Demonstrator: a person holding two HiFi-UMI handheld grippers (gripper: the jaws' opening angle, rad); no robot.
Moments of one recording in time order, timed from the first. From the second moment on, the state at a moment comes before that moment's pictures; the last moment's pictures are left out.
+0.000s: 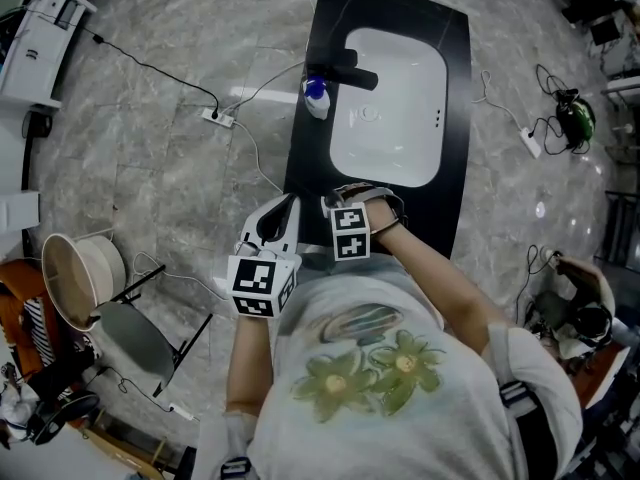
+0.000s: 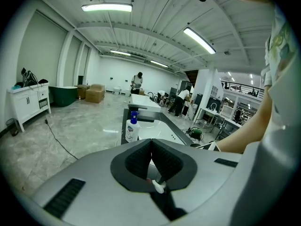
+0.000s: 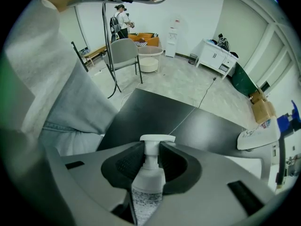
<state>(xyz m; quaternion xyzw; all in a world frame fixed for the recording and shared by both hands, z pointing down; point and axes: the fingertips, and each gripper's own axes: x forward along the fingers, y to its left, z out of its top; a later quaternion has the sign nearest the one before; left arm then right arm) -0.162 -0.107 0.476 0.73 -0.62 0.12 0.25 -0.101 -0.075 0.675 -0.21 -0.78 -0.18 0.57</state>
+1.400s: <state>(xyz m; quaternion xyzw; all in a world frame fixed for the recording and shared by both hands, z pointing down) -0.134 -0.101 0.459 0.78 -0.57 0.13 0.22 -0.075 -0.109 0.587 0.01 -0.88 -0.13 0.45</state>
